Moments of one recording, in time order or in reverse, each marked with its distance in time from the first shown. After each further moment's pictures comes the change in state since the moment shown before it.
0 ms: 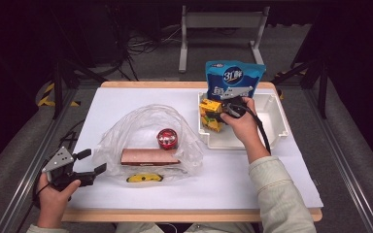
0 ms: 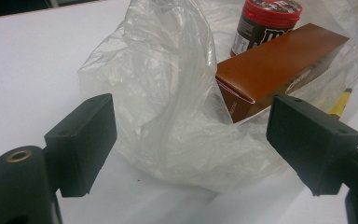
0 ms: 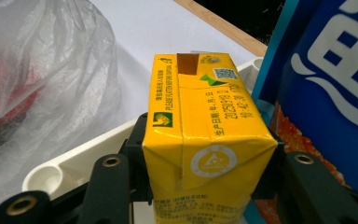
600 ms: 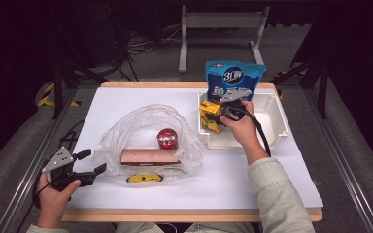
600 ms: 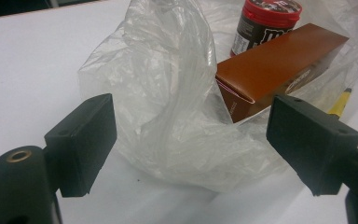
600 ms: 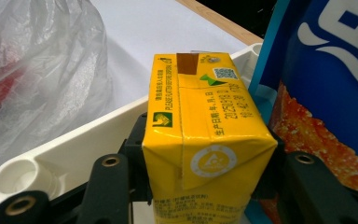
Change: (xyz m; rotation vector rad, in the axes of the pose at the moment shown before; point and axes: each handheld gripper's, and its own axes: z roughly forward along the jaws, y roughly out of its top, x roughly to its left) left arm 0.000 0.000 0.000 -0.001 -0.001 -0.001; right arm 0.000 -0.013 0.010 -0.011 -0.022 0.000
